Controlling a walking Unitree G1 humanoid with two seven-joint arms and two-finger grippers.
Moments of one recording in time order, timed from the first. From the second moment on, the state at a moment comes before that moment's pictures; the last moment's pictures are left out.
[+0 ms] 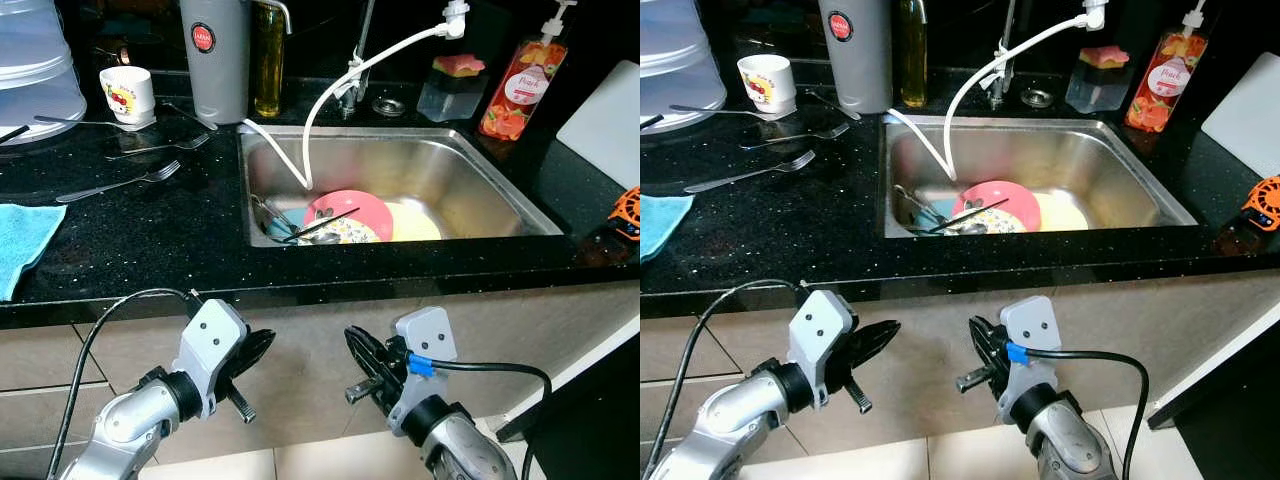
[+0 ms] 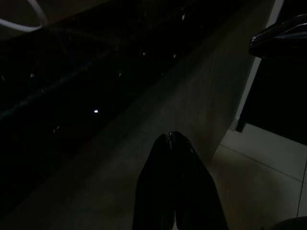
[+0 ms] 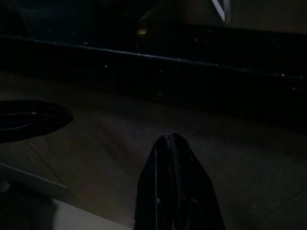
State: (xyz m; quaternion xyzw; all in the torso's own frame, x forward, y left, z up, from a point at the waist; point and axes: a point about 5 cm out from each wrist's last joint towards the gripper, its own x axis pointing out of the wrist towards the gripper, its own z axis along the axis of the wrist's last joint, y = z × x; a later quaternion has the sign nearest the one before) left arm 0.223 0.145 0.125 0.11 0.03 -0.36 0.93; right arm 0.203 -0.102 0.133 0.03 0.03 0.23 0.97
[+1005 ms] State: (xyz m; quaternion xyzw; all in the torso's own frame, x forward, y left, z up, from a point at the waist) left arm 0.227 0.148 0.125 0.12 0.04 -0.37 0.92; right arm 0.205 -0.097 0.129 0.04 0.03 0.23 0.97
